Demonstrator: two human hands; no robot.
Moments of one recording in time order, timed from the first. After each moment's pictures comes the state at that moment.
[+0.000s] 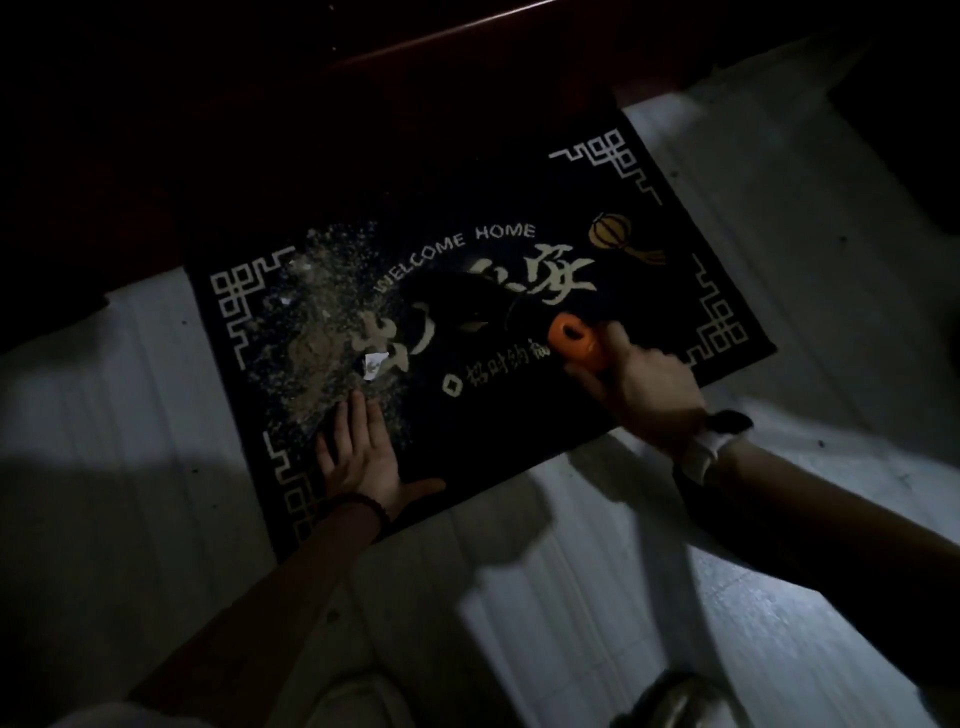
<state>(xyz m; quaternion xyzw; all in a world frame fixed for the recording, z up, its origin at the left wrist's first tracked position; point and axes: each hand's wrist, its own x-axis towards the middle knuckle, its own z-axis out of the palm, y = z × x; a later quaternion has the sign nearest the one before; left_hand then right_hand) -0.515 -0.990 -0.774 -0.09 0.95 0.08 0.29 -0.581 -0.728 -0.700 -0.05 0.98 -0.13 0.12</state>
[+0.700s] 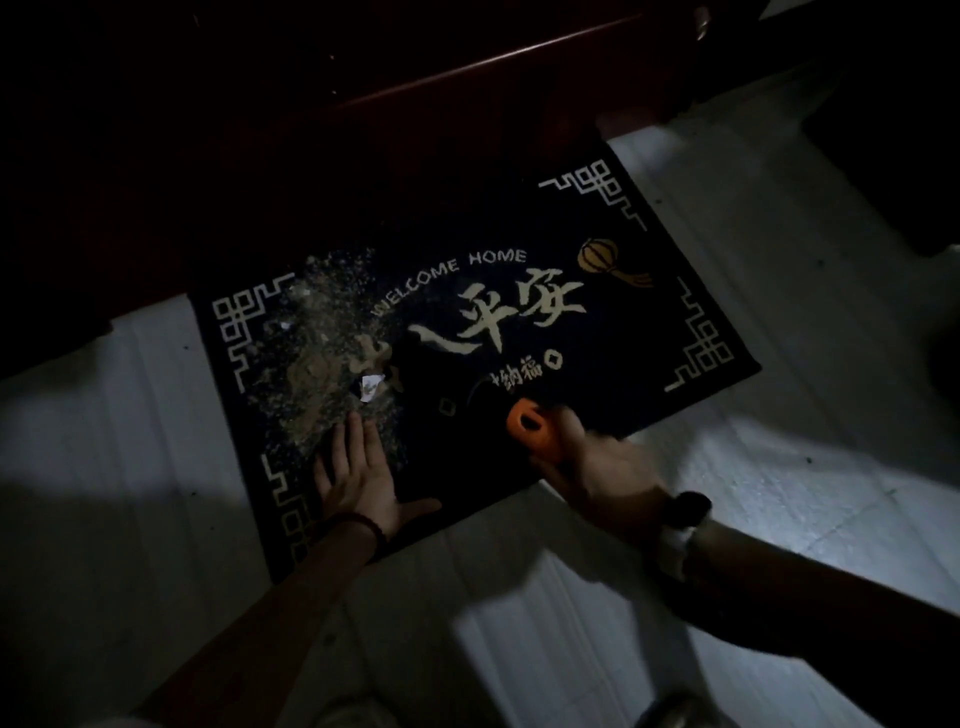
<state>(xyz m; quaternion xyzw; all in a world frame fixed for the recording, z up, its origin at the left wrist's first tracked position) -0.516 -0.989 -0.772 -0.10 0.95 0.07 0.30 -0.531 -0.752 -0.697 -0.10 0.96 -0.14 0.21</state>
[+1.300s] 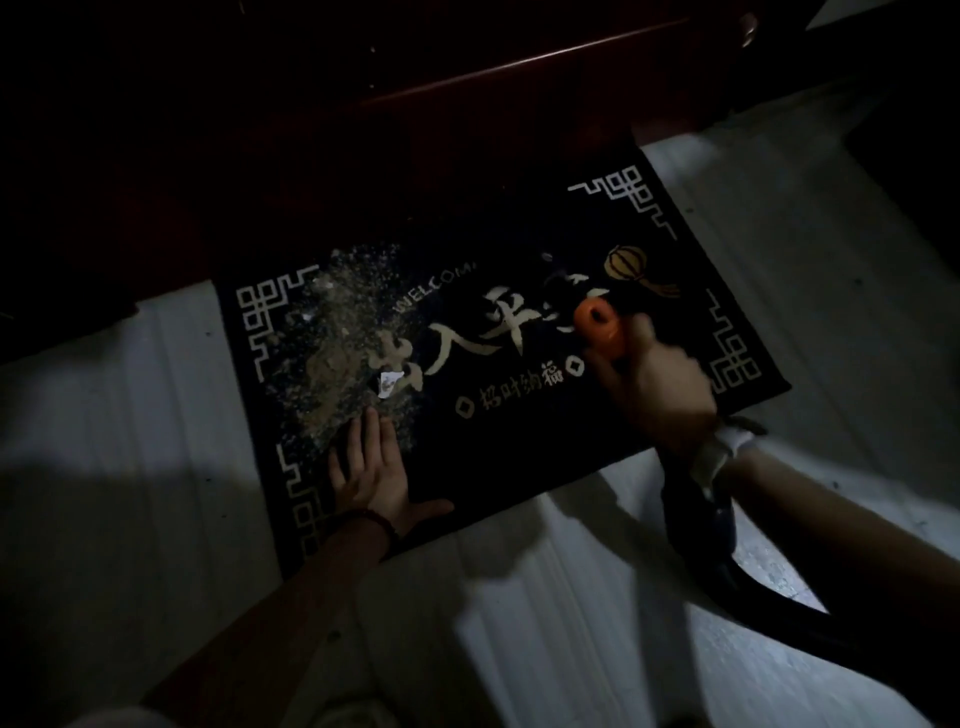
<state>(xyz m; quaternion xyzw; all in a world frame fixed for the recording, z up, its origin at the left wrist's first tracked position) -0.517 -0.990 -0.772 -0.09 0.95 0.06 0.30 -0.604 -0.739 -0.683 0.03 0.98 -0.17 0.11</state>
